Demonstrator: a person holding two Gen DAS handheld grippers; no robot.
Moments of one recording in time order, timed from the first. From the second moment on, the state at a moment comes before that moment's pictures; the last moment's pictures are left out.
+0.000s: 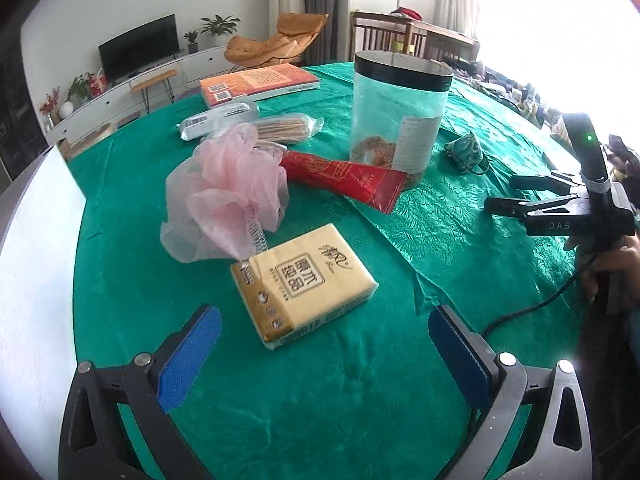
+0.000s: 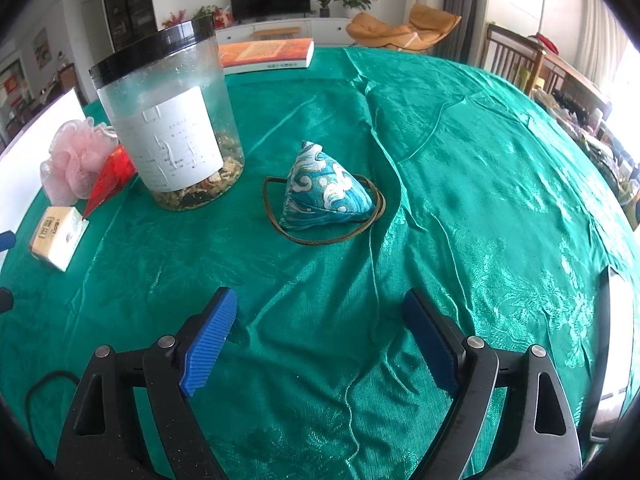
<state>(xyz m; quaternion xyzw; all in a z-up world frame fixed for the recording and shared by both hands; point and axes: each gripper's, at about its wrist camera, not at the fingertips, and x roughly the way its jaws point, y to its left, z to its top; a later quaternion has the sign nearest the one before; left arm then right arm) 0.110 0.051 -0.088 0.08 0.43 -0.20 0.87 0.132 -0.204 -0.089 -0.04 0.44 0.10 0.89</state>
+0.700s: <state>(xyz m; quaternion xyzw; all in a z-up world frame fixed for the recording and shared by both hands) 0.119 0.003 -0.115 0.10 0.52 -0.33 0.78 0.133 -0.204 -0.090 -0.04 0.44 0.09 0.89</state>
